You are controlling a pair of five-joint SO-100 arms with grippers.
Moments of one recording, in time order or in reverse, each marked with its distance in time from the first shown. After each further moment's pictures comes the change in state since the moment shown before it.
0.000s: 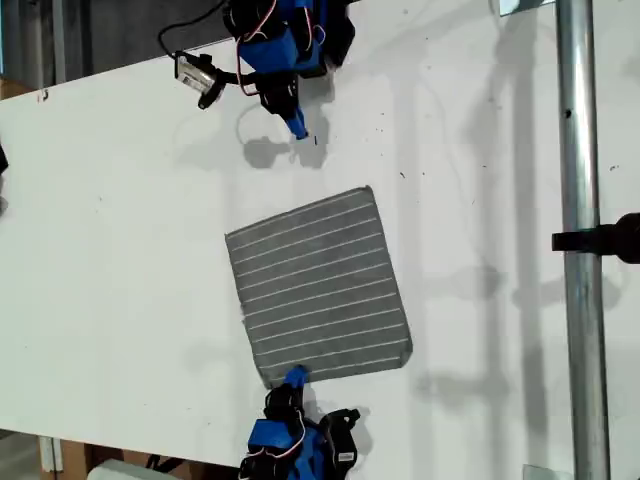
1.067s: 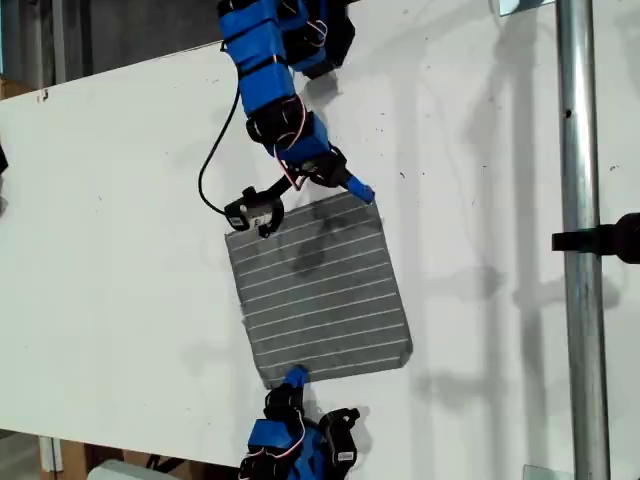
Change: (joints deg) arm 0 0.0 0.0 0.0 0.0 -0.7; arm 1 -14.1 -71.5 -52.1 -0.1 -32.1
